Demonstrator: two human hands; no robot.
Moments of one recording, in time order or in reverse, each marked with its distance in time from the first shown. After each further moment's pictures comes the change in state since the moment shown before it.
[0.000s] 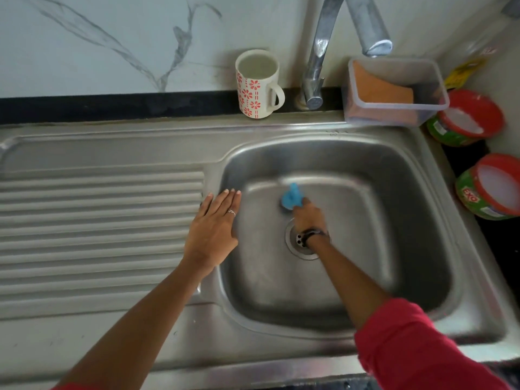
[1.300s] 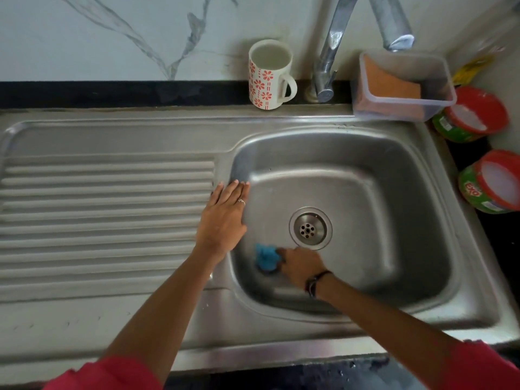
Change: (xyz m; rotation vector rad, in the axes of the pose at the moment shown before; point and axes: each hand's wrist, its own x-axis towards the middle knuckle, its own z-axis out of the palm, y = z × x) left_hand -0.003 0.003 -0.012 -0.021 -0.044 0.006; right_hand -0.110 0.015 0.007 -0.727 -0.404 -0.427
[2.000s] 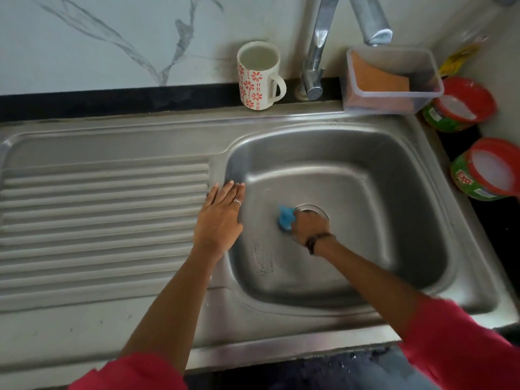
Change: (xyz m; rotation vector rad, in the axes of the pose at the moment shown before) left_hand 0.001 -0.002 0.001 -0.003 0.011 0.002; right_hand 0.039 0.026 -0.038 0.111 0.135 0.242
